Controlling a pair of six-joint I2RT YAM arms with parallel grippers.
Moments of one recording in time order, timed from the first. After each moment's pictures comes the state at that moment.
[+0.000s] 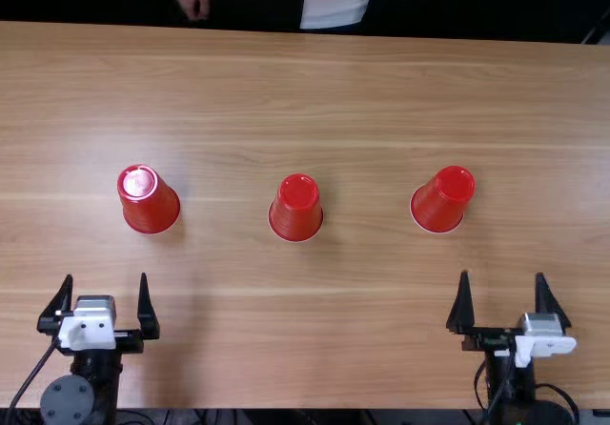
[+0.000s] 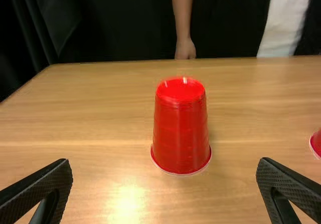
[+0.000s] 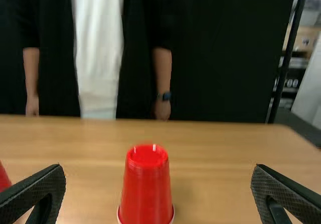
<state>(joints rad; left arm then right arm) -0.07 0.02 0.14 -0.20 -0.12 0.02 -0.04 0.01 0.15 0.01 -0.03 -0.08</state>
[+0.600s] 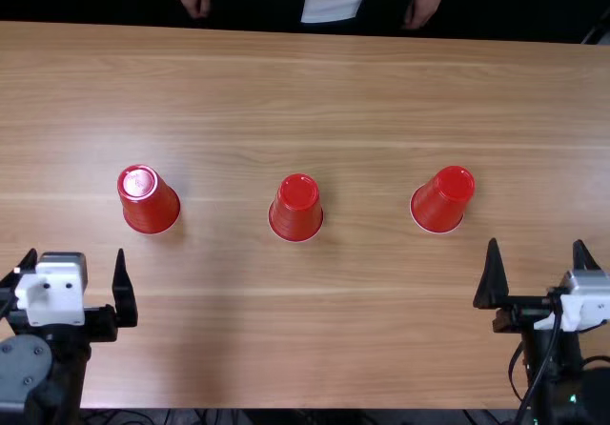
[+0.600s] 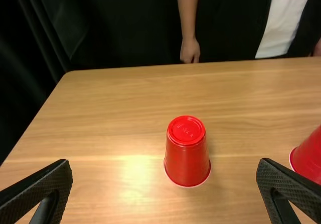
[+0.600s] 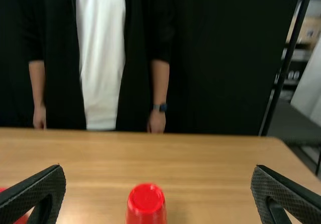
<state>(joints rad) -0.07 0.52 0.81 -0.58 -0.14 0.03 -0.04 0.45 0.69 -0.27 -0.03 -0.08</state>
